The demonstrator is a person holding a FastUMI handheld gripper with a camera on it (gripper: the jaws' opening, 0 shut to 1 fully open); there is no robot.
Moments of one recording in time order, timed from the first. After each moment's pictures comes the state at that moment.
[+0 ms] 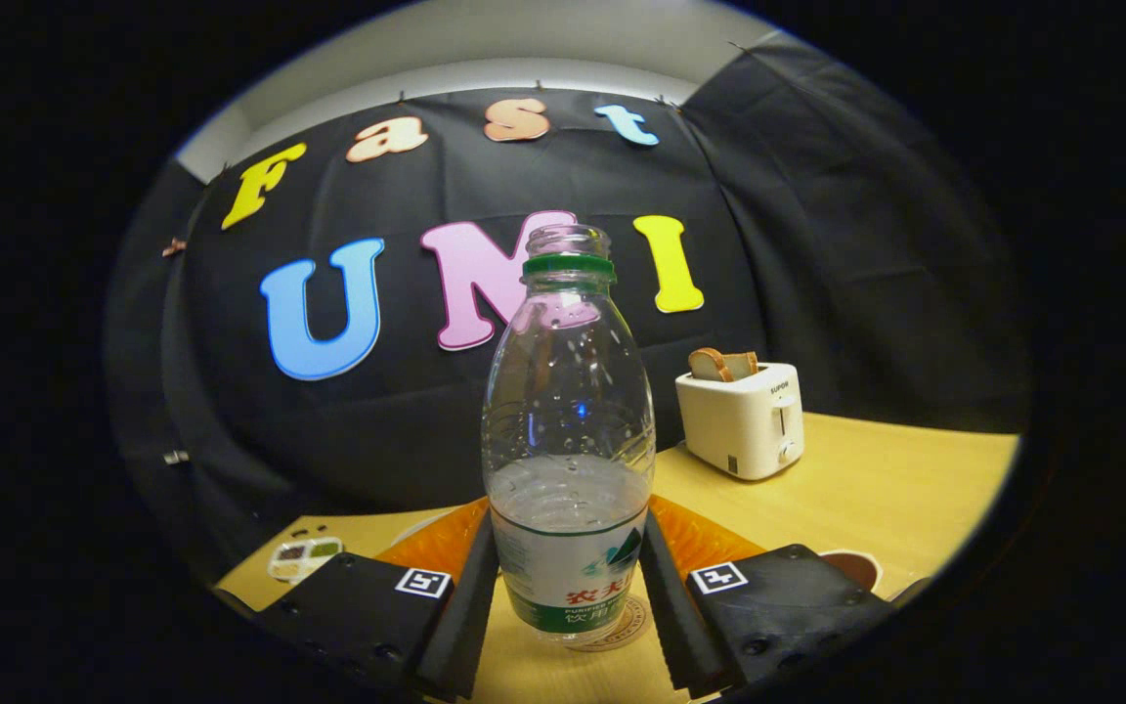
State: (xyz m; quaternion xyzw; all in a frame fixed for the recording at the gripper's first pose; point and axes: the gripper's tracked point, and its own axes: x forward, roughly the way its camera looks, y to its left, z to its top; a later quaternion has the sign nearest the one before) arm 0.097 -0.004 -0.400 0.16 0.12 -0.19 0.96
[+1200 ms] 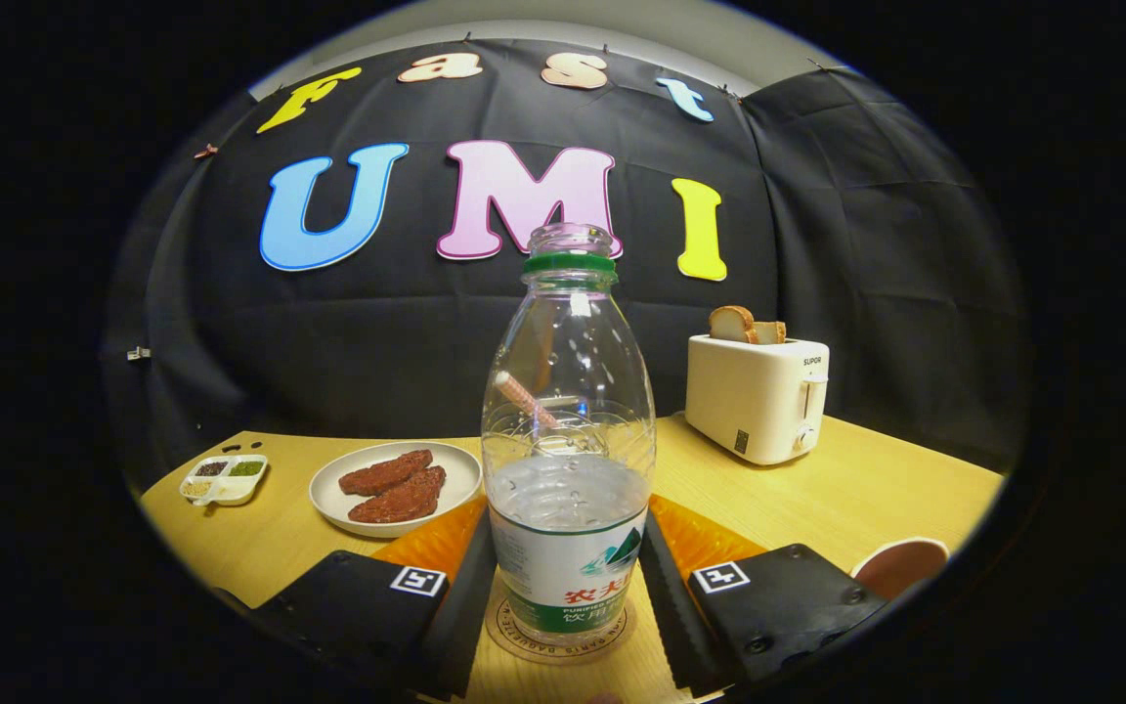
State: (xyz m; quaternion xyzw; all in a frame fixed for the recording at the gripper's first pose) arm 0.123 0.008 -0.488 0.09 0.19 -0.18 0.96
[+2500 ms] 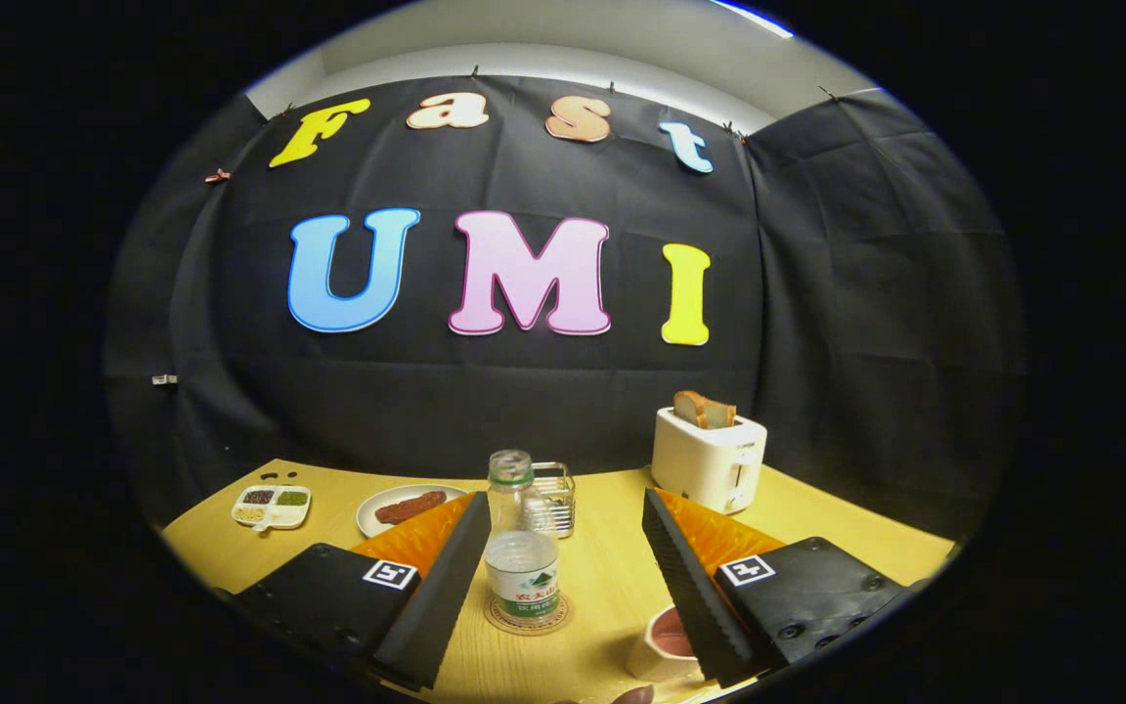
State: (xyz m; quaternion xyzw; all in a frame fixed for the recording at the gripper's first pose) arm 0.050 -0.023 -0.310 0.07 0.15 -0.16 0.97
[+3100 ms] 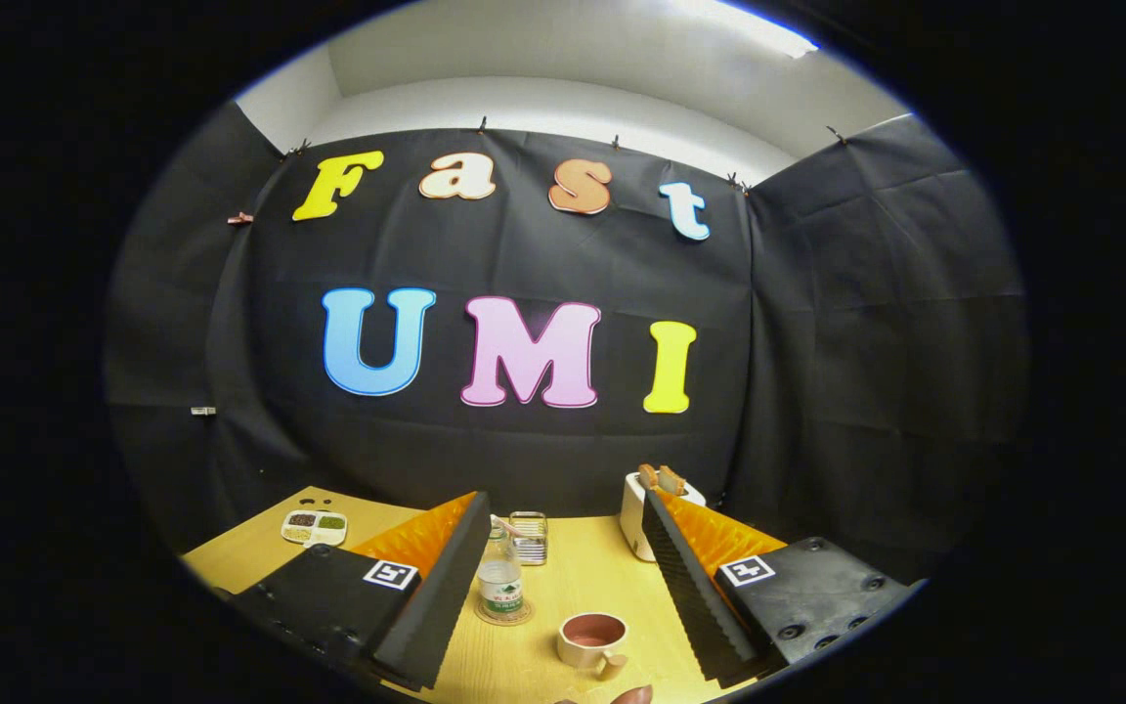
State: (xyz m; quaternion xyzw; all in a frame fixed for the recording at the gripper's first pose) arm -0.039 -0.066 -0.155 0.05 0.10 -0.15 0.98
